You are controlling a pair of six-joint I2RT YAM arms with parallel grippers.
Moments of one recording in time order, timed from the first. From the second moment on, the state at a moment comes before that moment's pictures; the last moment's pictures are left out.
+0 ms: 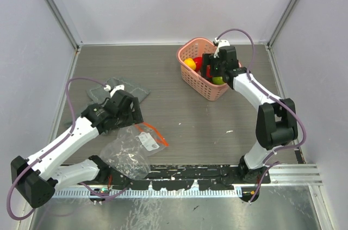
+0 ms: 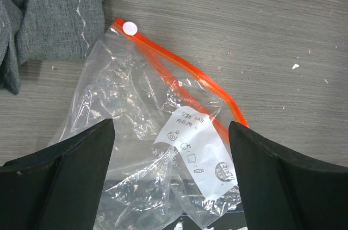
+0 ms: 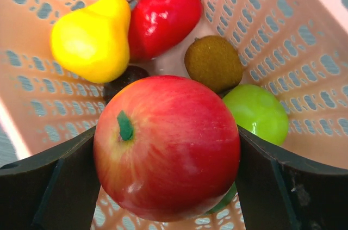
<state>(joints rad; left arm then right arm) -0.66 1.03 0.91 -0.89 -0.26 -0.82 0.26 1.63 1.21 -0.14 -0.03 0.16</state>
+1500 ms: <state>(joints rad) -0.62 1.06 0.79 -0.82 -0.19 -0.82 0.59 1.41 1.12 -0.30 -0.35 0.31</state>
